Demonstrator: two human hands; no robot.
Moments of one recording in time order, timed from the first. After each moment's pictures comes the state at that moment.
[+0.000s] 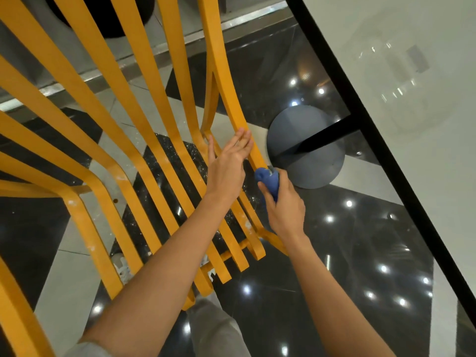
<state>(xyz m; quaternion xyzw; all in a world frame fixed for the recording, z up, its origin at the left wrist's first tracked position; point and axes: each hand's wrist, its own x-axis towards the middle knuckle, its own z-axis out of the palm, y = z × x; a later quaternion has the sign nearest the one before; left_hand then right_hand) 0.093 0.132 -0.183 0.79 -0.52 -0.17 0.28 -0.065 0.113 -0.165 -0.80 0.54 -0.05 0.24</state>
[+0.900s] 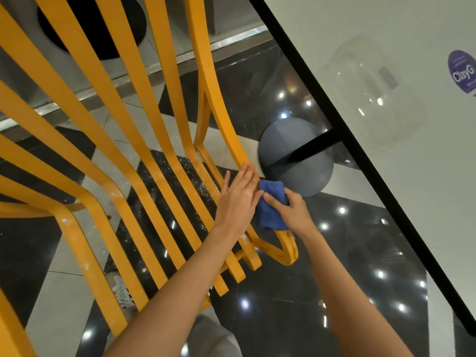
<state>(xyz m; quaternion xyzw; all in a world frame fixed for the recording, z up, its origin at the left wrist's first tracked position) 0.051 0.152 -0.176 0.75 -0.55 -0.23 0.29 -0.088 0.080 -0.154 -0.65 0.54 -0.07 0.53</state>
